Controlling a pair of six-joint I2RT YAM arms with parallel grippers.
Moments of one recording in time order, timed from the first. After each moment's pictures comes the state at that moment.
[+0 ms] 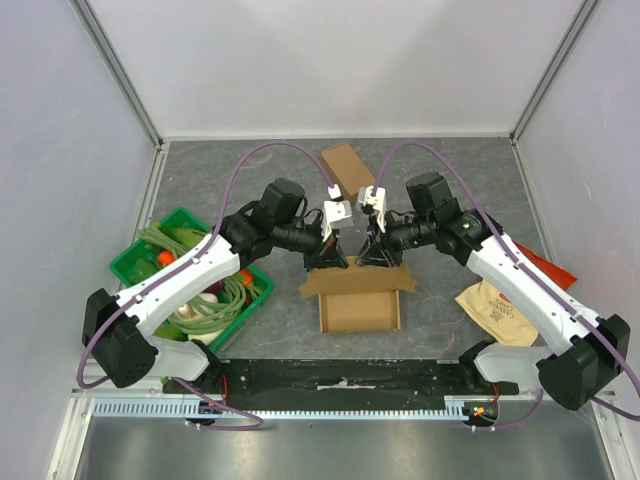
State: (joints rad) left arm -0.74 1.35 1.17 -0.47 0.73 0.26; right arm 0.55 1.24 1.18 -0.70 -0.80 -0.34
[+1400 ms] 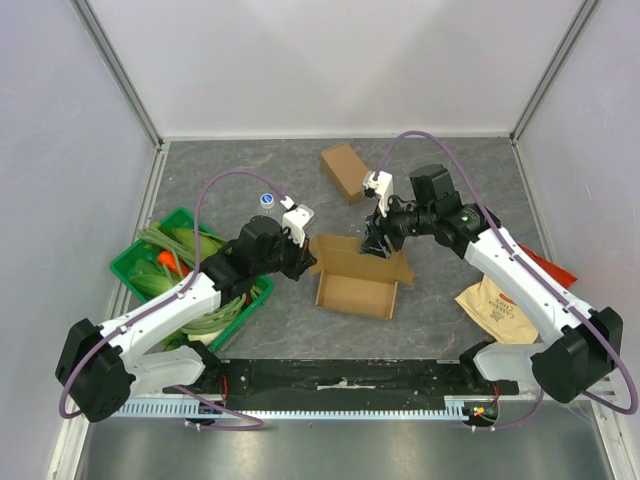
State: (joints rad) left arm -0.72 1.11 0.75 -0.17 0.18 -0.13; right arm 0.50 1.29 1.17 -0.61 -0.71 -0.32
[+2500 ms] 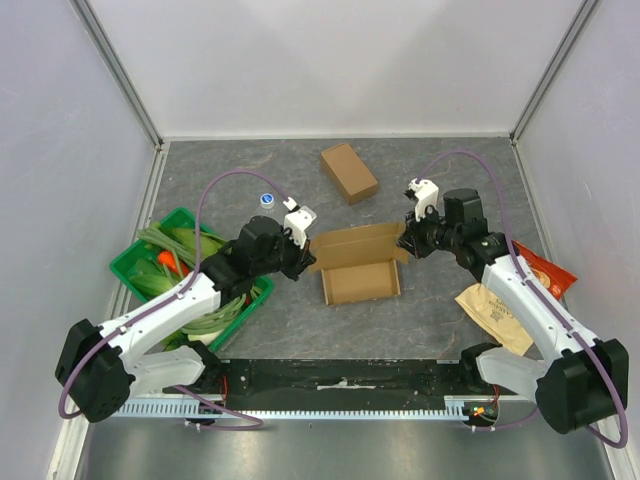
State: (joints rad) left arm -0.71 1.11 0.75 -0.17 0.17 -0.05; right arm 0.30 1.12 0.85 -0.40 -0.42 -0.09
